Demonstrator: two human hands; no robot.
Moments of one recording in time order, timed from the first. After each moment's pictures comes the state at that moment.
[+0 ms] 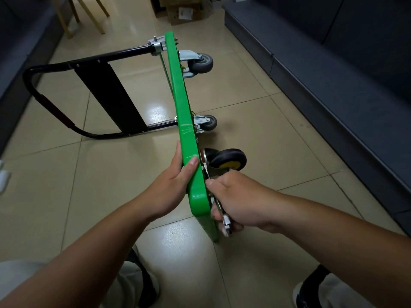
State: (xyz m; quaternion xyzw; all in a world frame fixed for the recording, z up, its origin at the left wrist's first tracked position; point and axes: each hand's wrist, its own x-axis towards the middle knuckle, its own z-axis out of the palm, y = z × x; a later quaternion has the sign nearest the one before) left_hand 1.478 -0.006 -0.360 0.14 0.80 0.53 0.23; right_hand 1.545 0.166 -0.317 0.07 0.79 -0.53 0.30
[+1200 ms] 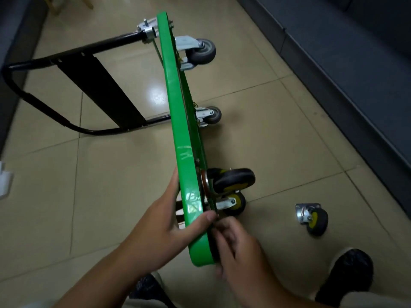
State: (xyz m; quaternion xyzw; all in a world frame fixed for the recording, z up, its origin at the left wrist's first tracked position) left_hand 1.478 -0.006 -0.330 0.16 0.82 0.49 0.23; right_hand 1.566 0.151 -0.374 0.13 0.77 -0.61 0.14
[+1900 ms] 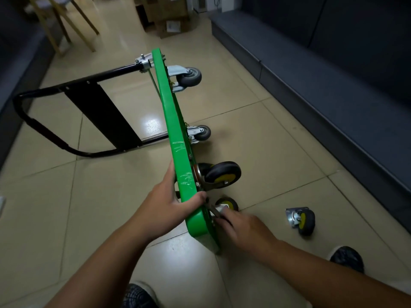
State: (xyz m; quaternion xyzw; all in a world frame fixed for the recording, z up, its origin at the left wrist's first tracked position) left_hand 1.479 -0.002 -0.347 0.18 0.85 0.47 0.19; right_hand 1.568 0.193 -0.448 -0.05 0.94 -0.33 0.03
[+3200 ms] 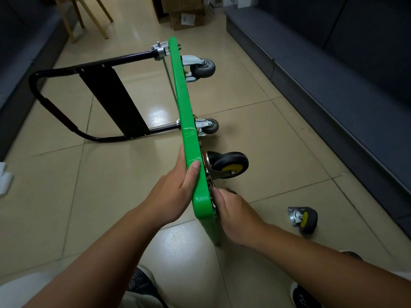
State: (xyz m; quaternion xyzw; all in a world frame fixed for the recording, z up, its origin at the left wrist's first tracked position) left_hand 1.487 -0.003 -0.357 0.18 0.88 0.40 0.16; right_hand 1.551 0.162 -0.408 -0.06 0.92 -0.37 0.09
